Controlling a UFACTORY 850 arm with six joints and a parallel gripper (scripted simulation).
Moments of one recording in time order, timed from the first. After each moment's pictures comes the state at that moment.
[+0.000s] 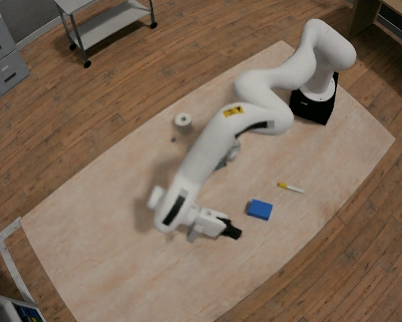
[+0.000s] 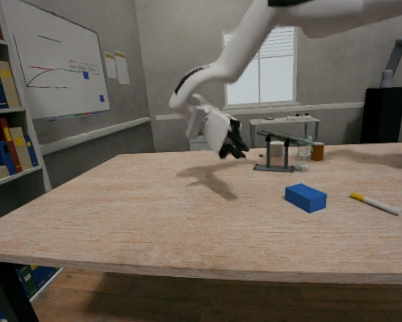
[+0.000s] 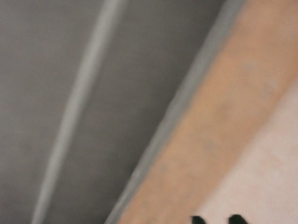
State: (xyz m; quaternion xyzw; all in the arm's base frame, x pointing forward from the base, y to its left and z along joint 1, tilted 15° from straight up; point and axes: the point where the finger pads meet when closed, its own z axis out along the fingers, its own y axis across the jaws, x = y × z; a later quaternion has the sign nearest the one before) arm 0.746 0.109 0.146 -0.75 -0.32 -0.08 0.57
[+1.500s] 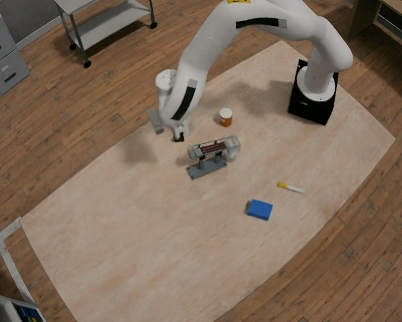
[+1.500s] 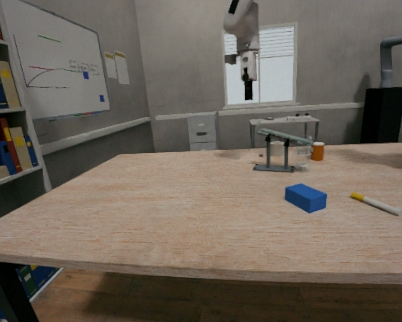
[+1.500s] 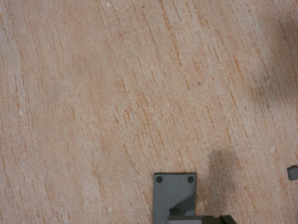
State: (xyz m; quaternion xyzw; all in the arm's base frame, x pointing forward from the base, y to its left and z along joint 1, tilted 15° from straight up) arm 0.608 -0.246 0.210 -0.97 0.21 -0.11 0.07
